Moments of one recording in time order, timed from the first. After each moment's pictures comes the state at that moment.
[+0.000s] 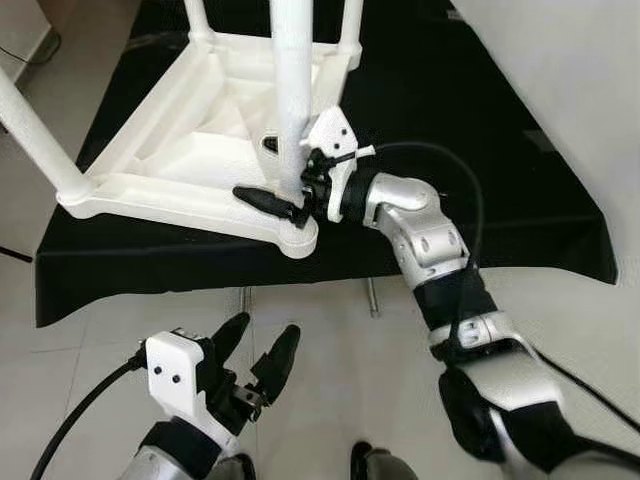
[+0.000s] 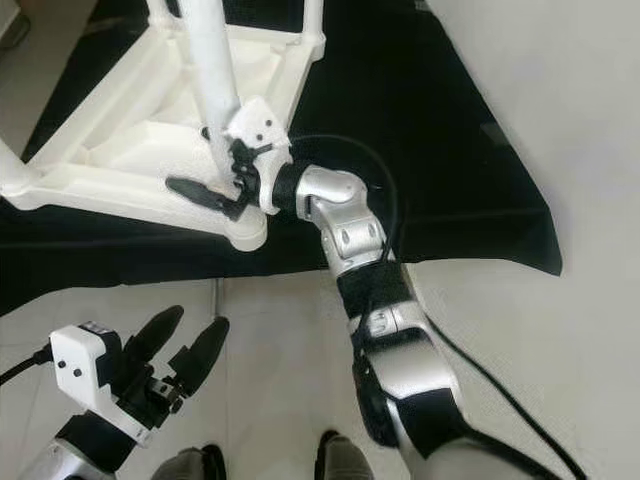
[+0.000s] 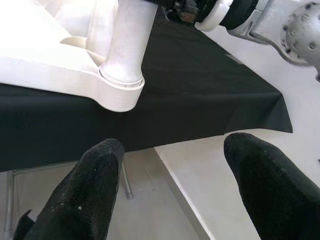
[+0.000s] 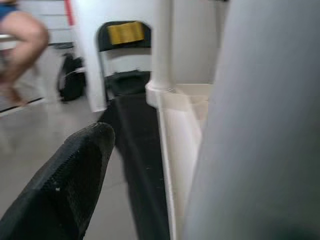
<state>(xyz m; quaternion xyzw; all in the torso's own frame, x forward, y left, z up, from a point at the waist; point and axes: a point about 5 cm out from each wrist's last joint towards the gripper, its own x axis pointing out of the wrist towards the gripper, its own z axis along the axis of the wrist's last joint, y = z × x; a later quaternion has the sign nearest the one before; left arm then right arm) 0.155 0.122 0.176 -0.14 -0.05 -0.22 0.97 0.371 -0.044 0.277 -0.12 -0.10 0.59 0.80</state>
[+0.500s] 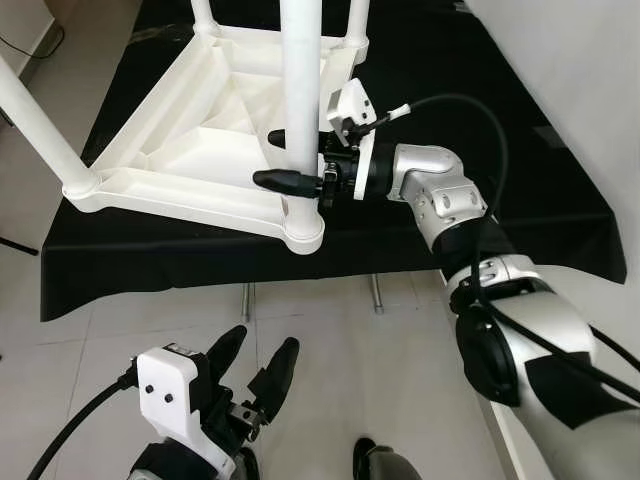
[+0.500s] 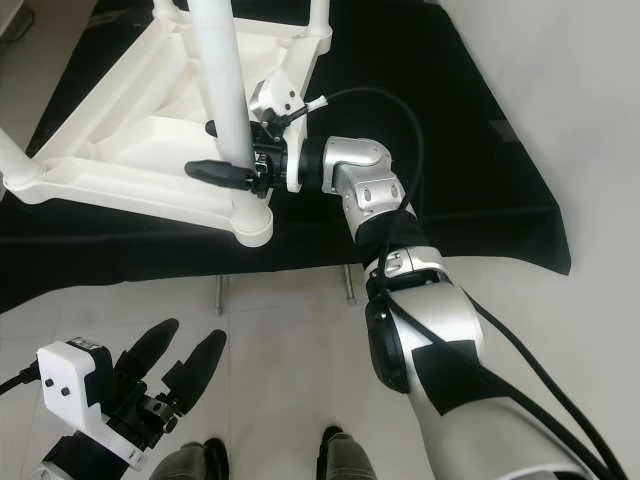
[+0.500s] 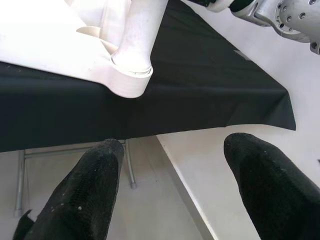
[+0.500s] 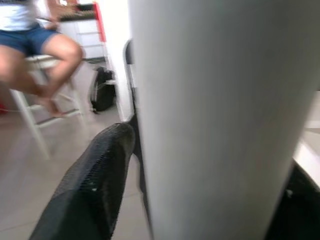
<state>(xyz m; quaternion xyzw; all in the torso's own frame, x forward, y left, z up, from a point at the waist) 0.138 0.122 0.179 -0.15 -0.03 -0.21 0.97 0.384 -0.066 0.292 -0.08 -0.09 0.63 0.77</state>
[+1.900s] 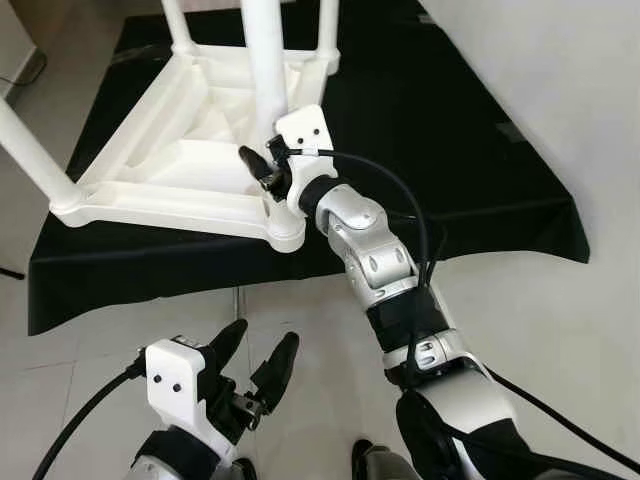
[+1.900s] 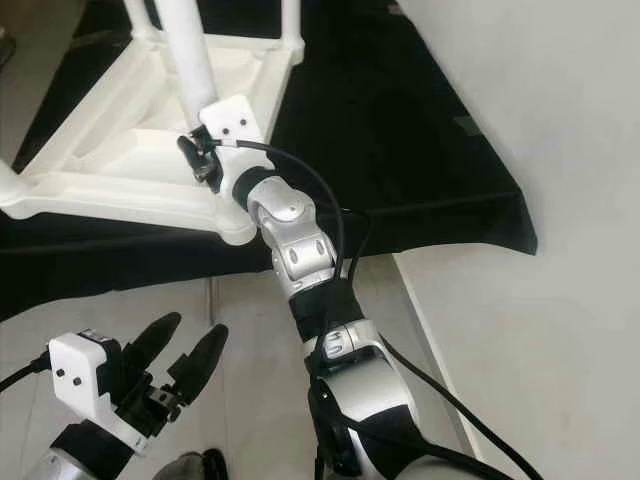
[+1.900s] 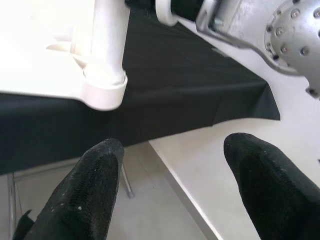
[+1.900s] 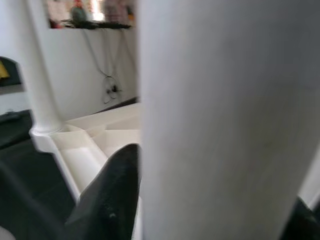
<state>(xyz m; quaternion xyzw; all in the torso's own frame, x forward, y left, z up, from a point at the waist) 0.154 0.122 0.179 -0.12 -0.05 -0.21 0.97 0.363 0.002 0.268 -0.07 -0.12 0.36 0.92</state>
